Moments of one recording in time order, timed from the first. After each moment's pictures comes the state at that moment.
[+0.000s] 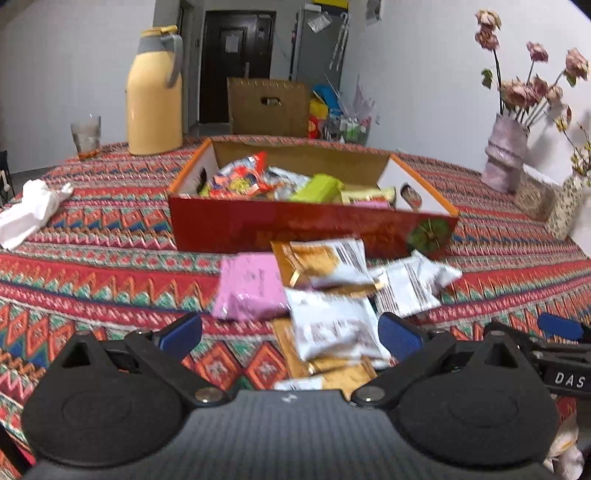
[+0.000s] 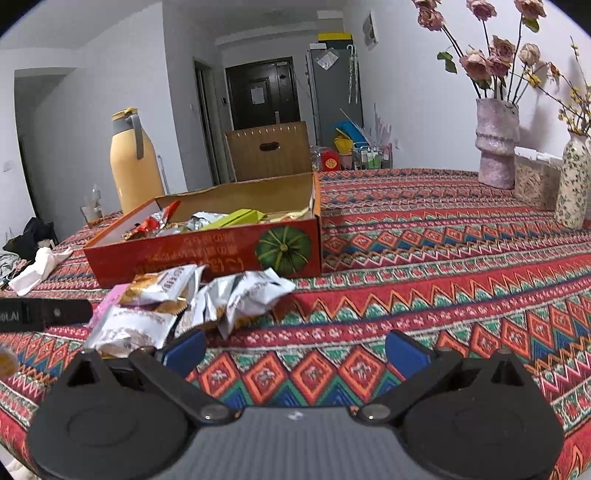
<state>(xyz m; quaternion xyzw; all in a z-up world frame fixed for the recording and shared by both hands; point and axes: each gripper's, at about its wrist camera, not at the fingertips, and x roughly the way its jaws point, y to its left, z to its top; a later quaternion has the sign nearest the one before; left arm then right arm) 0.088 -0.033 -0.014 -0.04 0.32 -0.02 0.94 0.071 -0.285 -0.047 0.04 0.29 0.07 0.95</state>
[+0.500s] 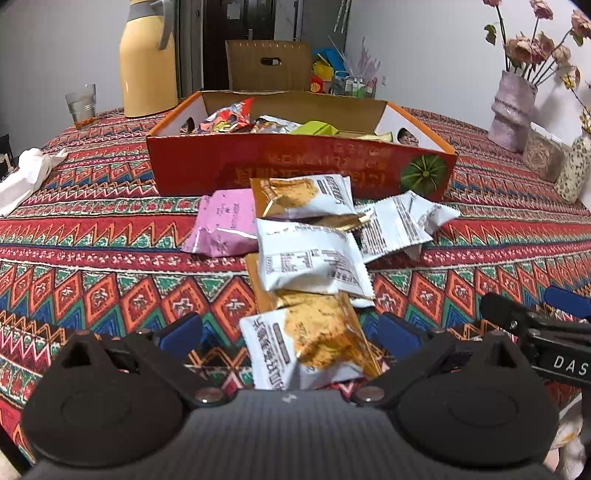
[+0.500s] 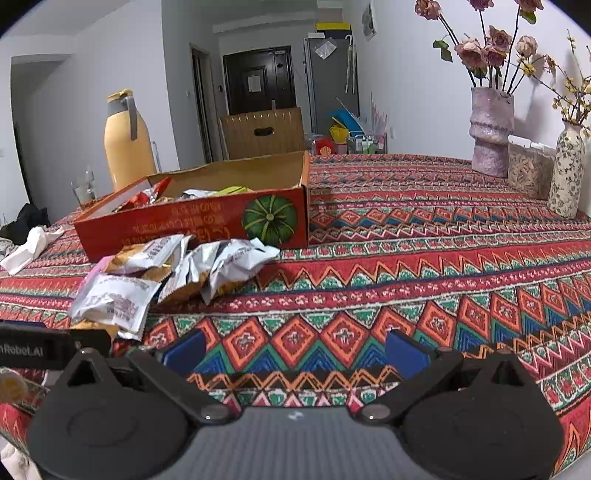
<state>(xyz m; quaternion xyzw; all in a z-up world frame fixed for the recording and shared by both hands) 0.083 -0.061 -0.040 -0.03 0.38 -0.01 0.92 0.063 -0.291 -0.063 0.03 0.31 0.06 0.95</state>
